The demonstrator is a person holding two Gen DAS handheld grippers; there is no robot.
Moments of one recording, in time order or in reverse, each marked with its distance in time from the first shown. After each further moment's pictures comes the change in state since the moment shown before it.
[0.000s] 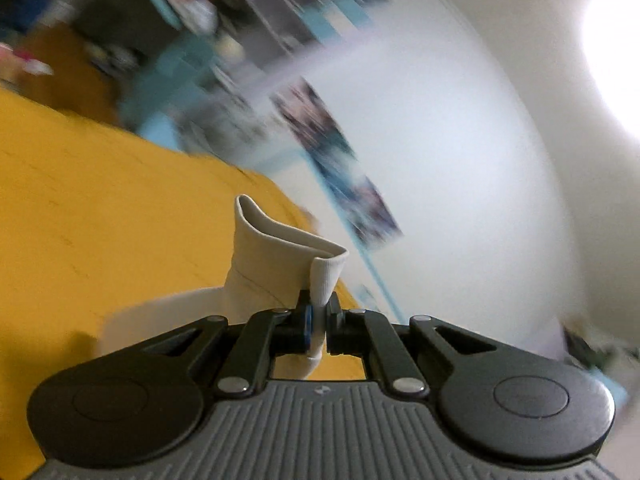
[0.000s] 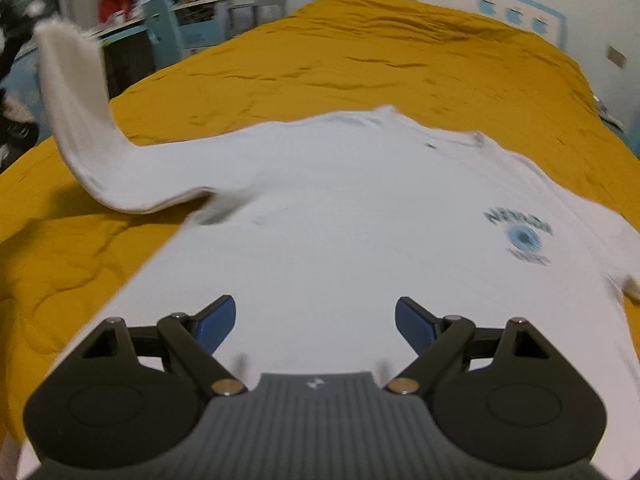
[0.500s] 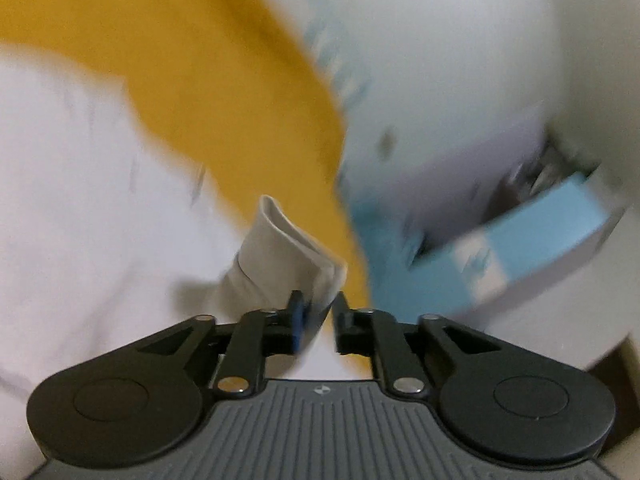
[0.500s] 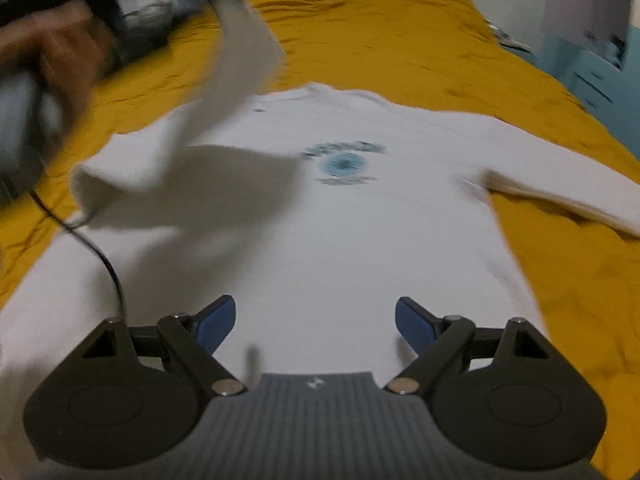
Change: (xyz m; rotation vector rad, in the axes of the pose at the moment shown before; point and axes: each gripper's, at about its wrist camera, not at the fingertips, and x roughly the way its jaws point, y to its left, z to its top) left arm 0.211 -0.067 -0.302 0.025 0.753 -0.066; right arm -0.031 -0.147 -0.054 0.246 0.032 -0.167
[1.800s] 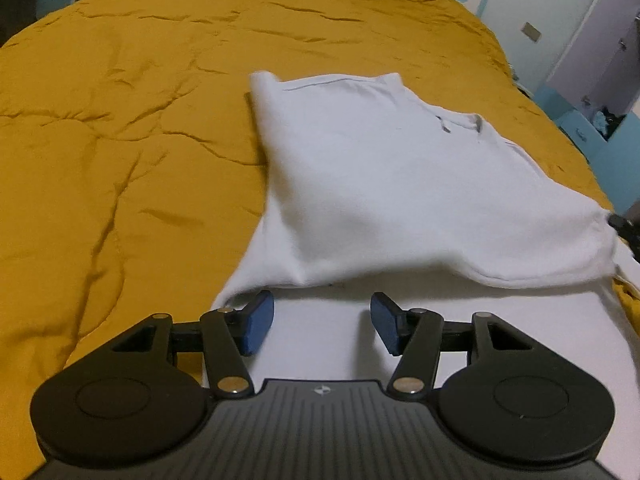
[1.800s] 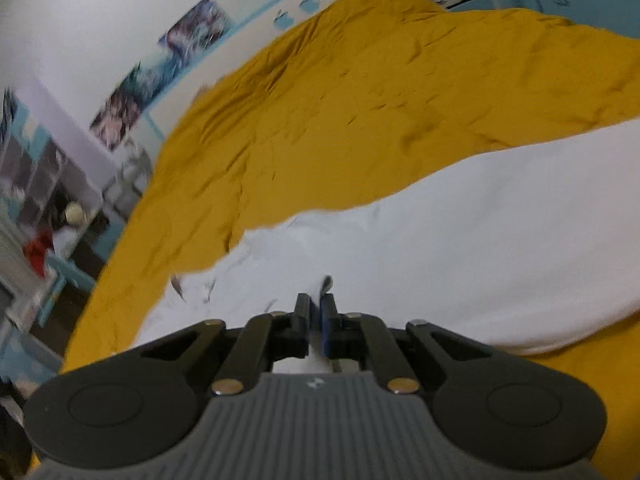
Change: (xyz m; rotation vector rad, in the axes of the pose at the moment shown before) left arm -0.122 0.095 -0.007 0.359 0.083 0.658; right arm 0.135 -0.132 0.135 0.496 -0.193 0.249
